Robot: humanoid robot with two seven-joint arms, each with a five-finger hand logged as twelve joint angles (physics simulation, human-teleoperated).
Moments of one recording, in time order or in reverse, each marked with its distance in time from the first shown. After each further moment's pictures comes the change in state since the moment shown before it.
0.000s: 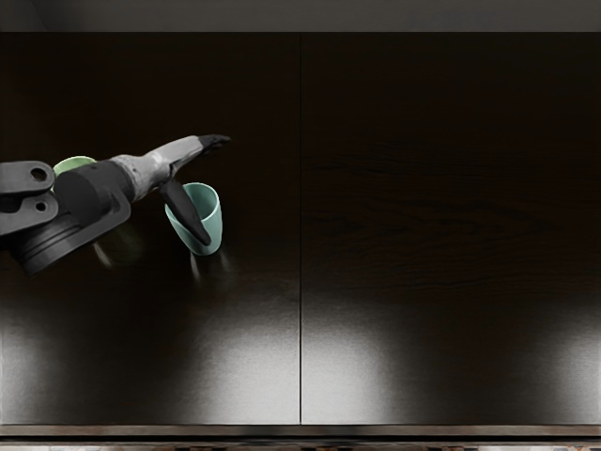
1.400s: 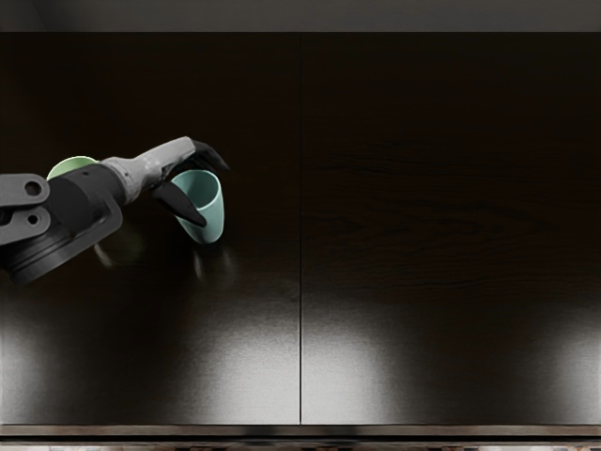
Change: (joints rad) left arm -0.052 0.033 0.073 -0.053 0.064 0.040 0.008; right arm 0.000 0.000 0.000 0.000 0.000 0.000 0.000
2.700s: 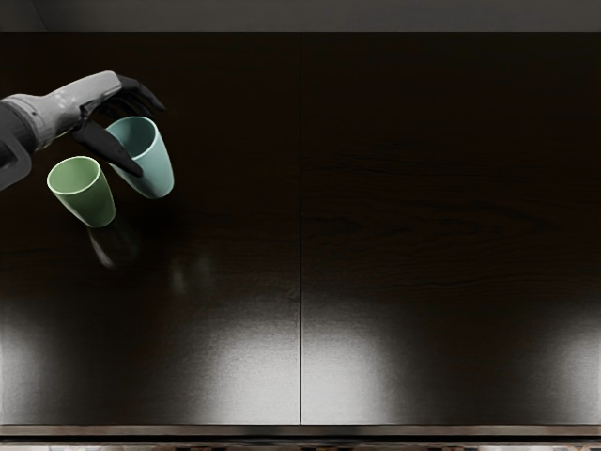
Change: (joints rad) left arm -0.159 0.255 -0.003 -0.063 -0.004 -0.115 0.000; right arm 0.000 0.000 0.000 0.000 0.000 0.000 0.000
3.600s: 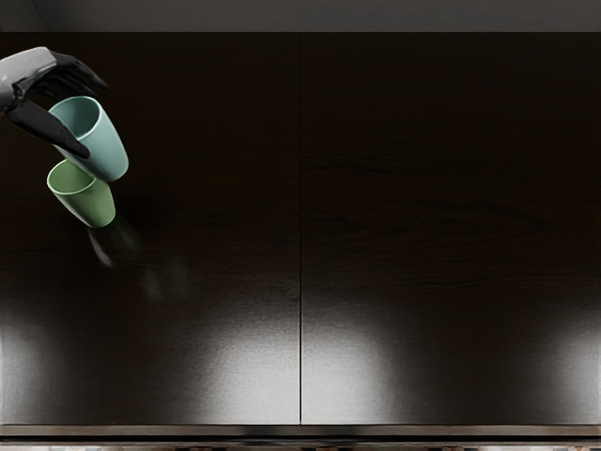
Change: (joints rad) left arm -0.017 0.130 -0.013 0.019 0.009 -0.042 -0.003; right arm 0.000 0.000 0.000 0.000 0.000 0.000 0.000
